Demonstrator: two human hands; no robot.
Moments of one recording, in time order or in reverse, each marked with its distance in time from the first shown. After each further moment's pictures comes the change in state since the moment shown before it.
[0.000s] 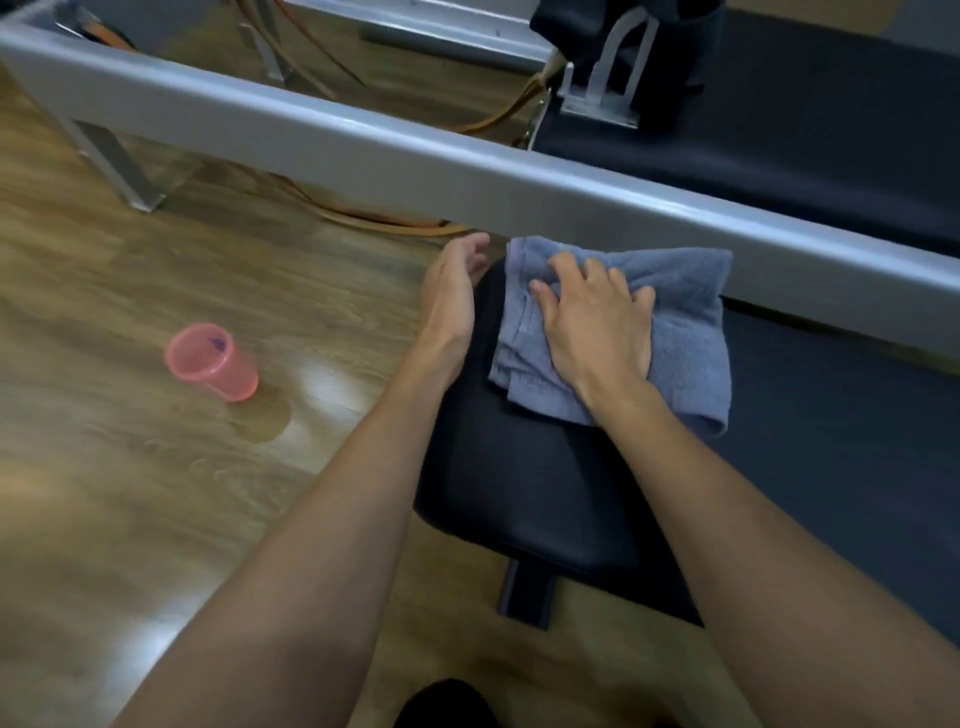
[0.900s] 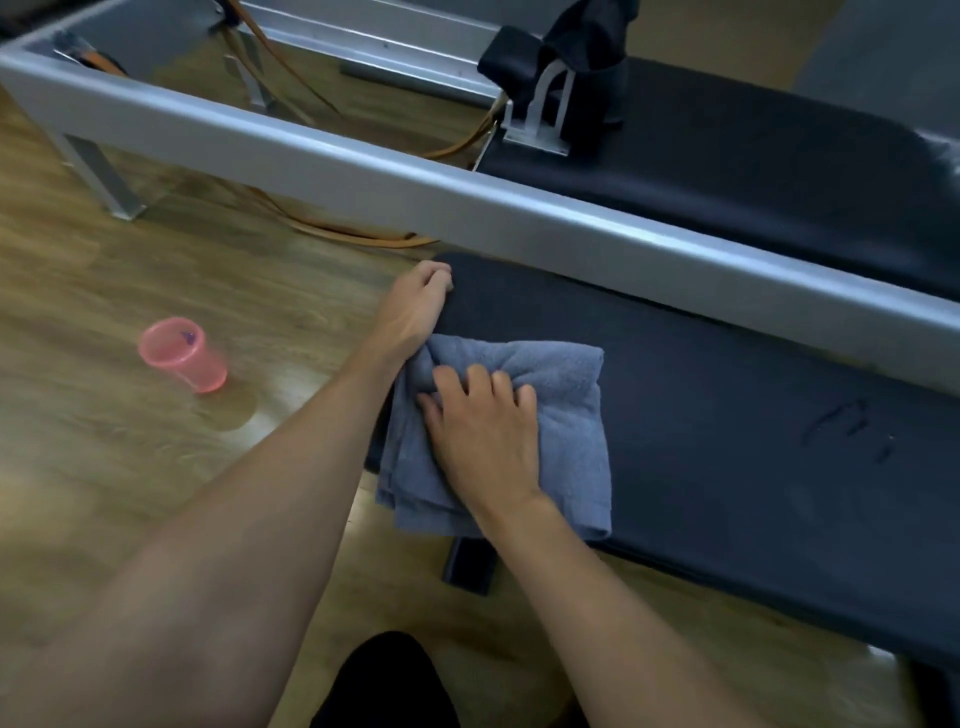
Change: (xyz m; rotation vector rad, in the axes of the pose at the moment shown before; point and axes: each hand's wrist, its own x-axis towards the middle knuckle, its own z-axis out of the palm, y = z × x) left_hand -0.047 0.010 0.017 0.579 -0.053 0.104; right_hand -0.142 -0.025 -0.045 0.068 0.056 -0.120
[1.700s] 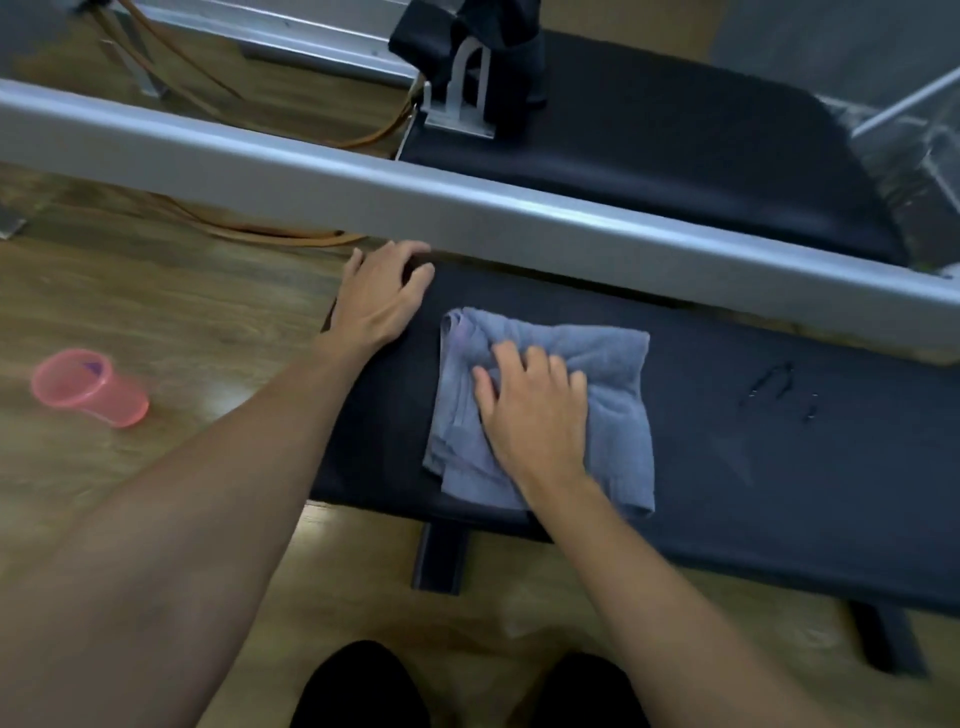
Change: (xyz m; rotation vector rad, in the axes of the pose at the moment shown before) left_hand 0.033 0.004 0.026 0.441 -0.089 0.382; right_hand 0.008 0.082 -0.008 -0.082 -0.044 0.248
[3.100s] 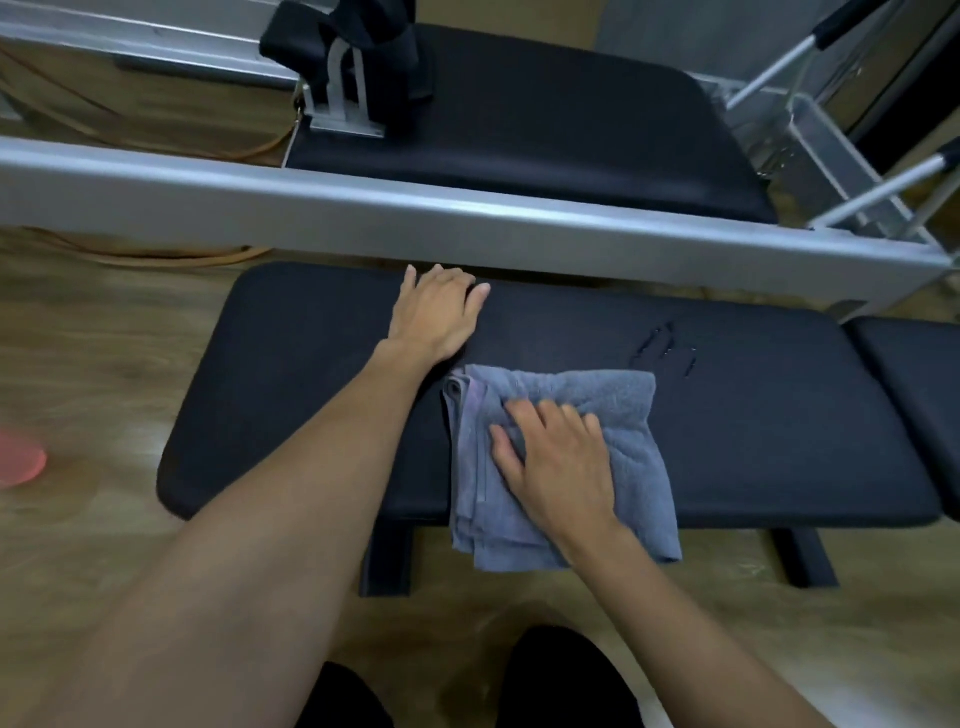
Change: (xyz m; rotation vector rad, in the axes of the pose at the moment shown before) left_hand -0.002 0.125 0.101 0.213 -0.199 0.226; right_hand -0.073 0.104 -0.032 -0.022 0.041 0.015
